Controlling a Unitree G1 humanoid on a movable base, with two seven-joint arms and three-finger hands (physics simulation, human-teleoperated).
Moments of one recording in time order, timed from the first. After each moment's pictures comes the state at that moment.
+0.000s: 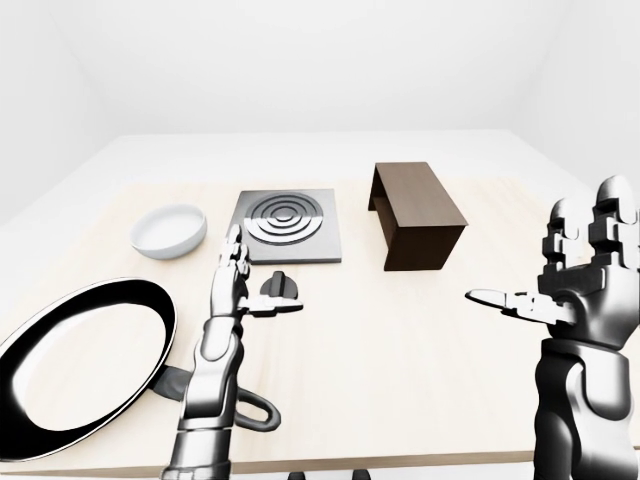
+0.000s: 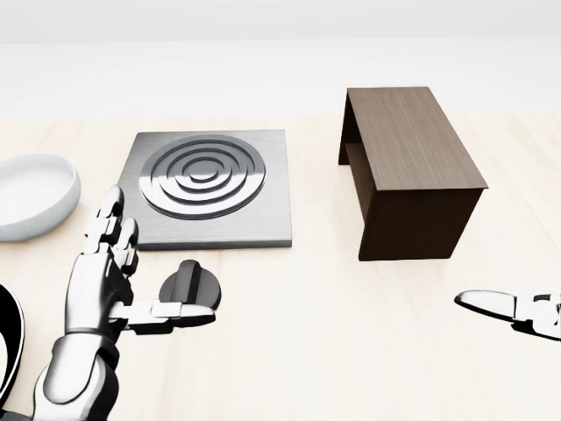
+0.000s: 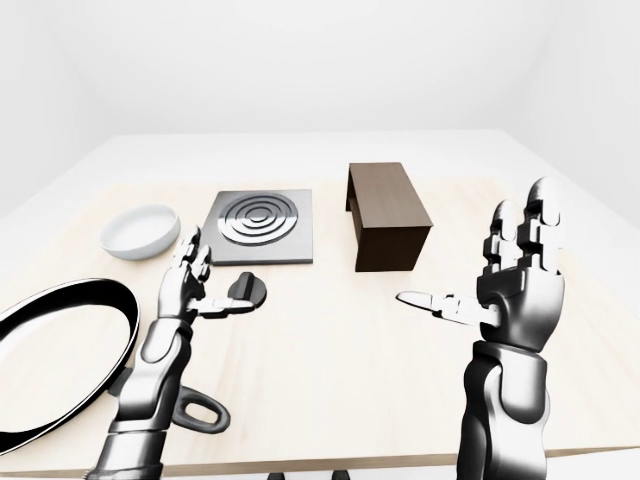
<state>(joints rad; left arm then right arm) -0.15 0.04 0.07 0.02 -0.06 0.09 -0.02 0.04 -0.08 -0.39 -0.61 0.24 0.09 0.01</state>
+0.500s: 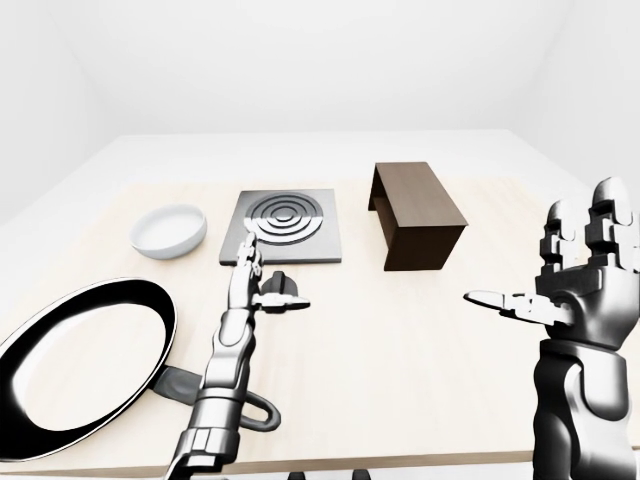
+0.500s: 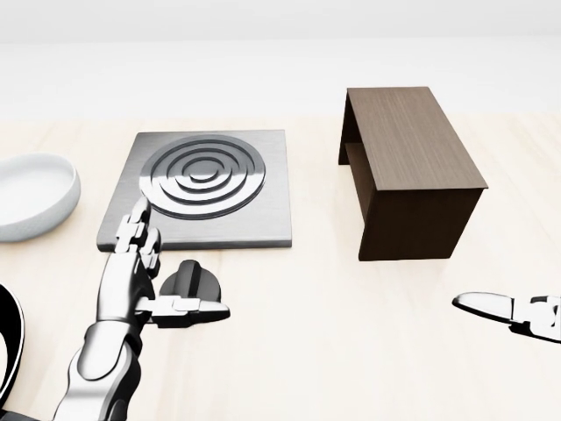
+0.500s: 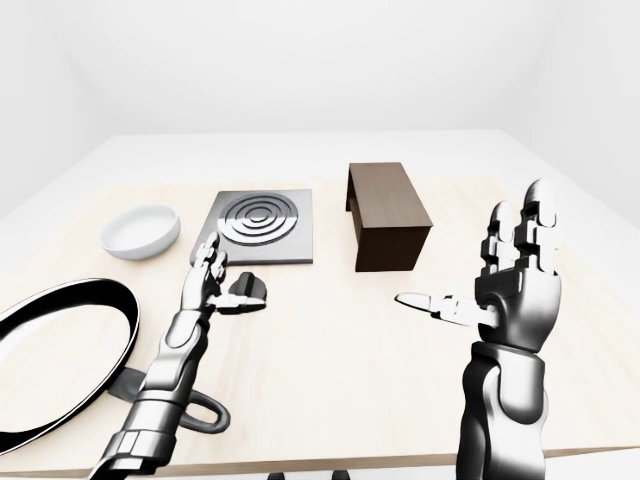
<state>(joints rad) -0.31 0.05 0.06 0.38 -0.06 -0.05 -0.01 0.05 -0.08 -0.39 -0.60 0.24 0.09 0.01</state>
